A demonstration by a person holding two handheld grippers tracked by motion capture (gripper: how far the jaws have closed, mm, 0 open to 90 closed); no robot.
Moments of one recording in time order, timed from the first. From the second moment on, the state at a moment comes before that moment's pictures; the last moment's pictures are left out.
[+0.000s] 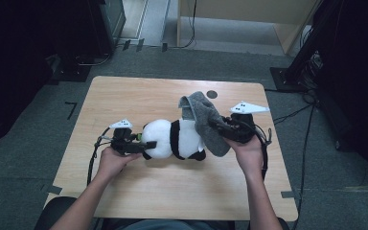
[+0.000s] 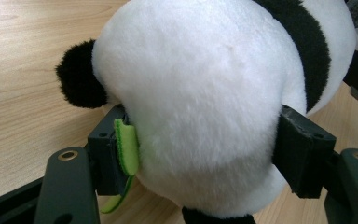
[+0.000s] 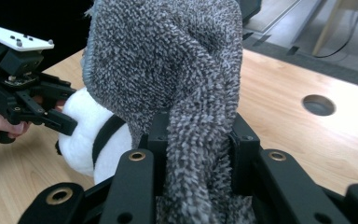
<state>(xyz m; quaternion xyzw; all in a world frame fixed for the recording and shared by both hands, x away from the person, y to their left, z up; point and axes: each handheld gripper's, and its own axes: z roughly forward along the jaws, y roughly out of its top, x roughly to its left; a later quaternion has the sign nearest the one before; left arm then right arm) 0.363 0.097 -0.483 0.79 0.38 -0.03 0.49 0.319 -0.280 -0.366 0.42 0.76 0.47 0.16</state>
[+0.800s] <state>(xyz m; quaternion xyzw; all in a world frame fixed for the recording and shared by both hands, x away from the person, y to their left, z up) 0.365 0.095 -0.484 0.78 0.38 -0.03 0.50 0.346 -0.270 -0.425 0.45 0.77 0.43 0.15</state>
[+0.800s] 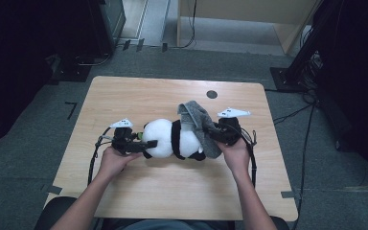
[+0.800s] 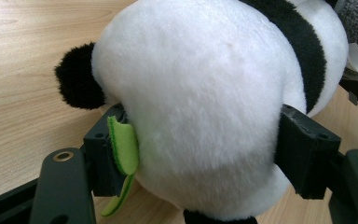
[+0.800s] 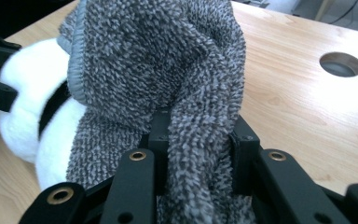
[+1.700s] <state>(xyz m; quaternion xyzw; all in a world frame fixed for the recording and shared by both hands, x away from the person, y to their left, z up) 0.369 0.096 -0.483 0.79 0.37 -0.04 0.49 0.354 -0.264 -0.487 0.50 0.80 0.33 0.10</state>
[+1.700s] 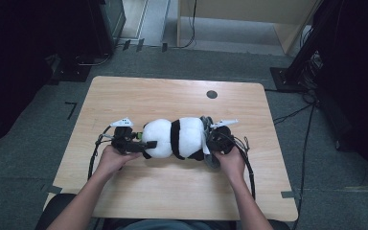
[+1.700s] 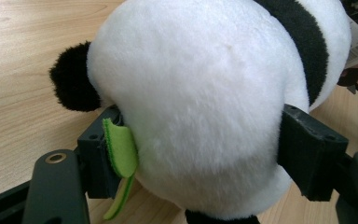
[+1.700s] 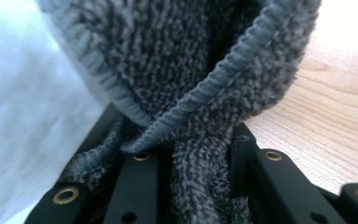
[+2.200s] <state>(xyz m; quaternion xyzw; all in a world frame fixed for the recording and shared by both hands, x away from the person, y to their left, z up) 0.371 0.095 -0.483 0.79 0.37 -0.04 0.48 0.338 -0.299 -0.436 0.50 0.77 0.37 0.16</state>
